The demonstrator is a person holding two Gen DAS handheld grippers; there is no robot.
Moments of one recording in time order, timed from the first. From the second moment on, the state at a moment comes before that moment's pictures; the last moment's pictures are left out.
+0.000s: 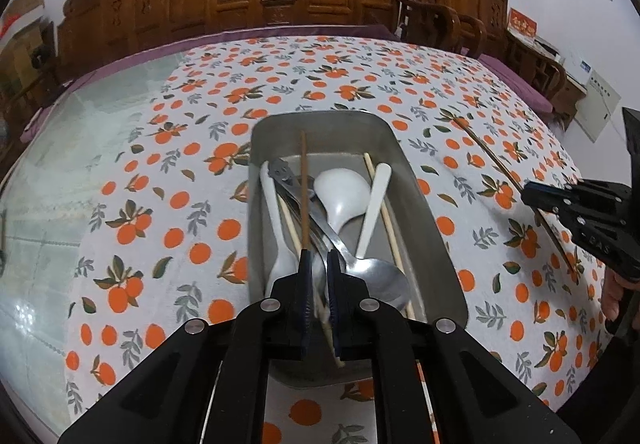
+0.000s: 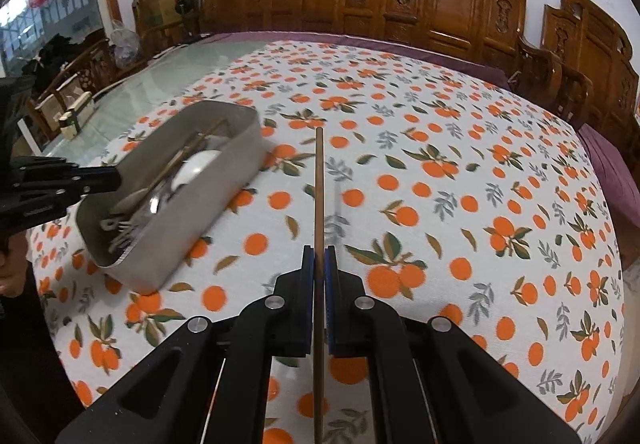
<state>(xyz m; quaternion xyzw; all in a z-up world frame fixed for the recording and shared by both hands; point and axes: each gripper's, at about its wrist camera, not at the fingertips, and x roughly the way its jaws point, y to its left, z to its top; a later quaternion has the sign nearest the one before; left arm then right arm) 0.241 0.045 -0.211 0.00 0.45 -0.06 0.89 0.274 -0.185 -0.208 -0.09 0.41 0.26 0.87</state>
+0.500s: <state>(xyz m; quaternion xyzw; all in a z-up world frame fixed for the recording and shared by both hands) 0.240 0.063 -0.198 0.00 0.41 -0.02 0.91 0.244 -0.152 -0.181 -0.08 0.39 0.29 0.87</state>
